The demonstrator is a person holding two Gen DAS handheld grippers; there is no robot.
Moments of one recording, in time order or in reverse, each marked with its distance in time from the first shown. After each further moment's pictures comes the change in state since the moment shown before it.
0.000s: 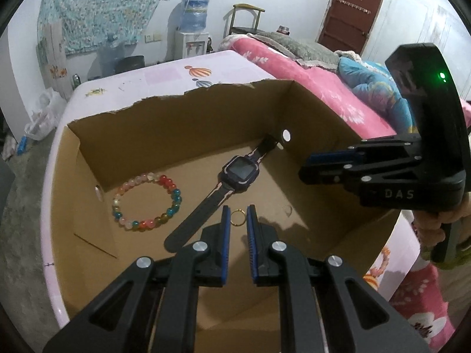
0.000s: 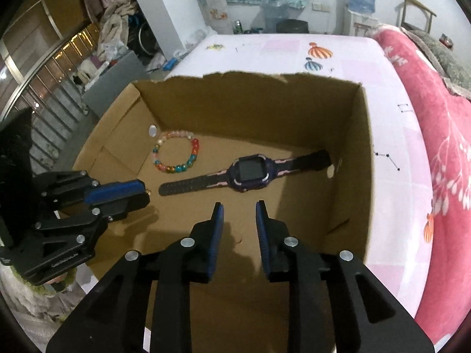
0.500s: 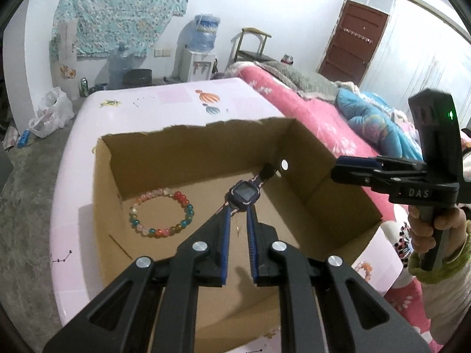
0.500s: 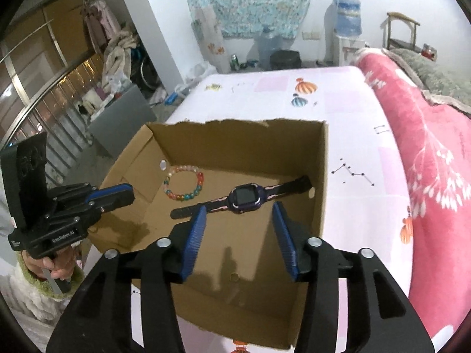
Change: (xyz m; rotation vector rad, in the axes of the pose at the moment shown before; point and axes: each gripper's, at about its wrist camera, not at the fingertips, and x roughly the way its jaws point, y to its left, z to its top) left arm -0.048 0.021 -0.002 -0.071 -0.123 -0.024; right arm -0.050 -0.008 -0.004 0.043 -0.174 0.003
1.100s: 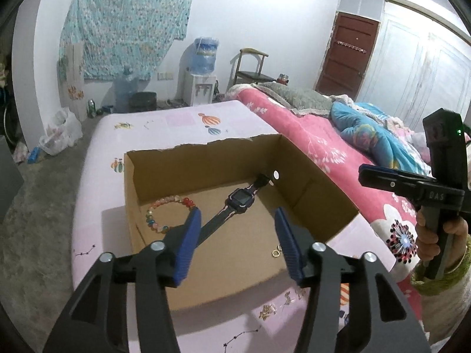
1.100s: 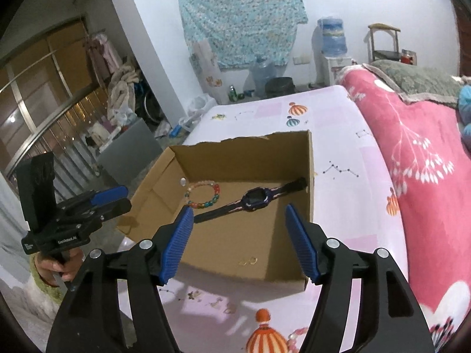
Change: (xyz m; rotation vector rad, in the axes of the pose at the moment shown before) left arm -0.063 -0.019 -0.021 0.049 -0.106 0.035; right arm -0.057 0.016 -0.039 0.092 -0.166 0.017
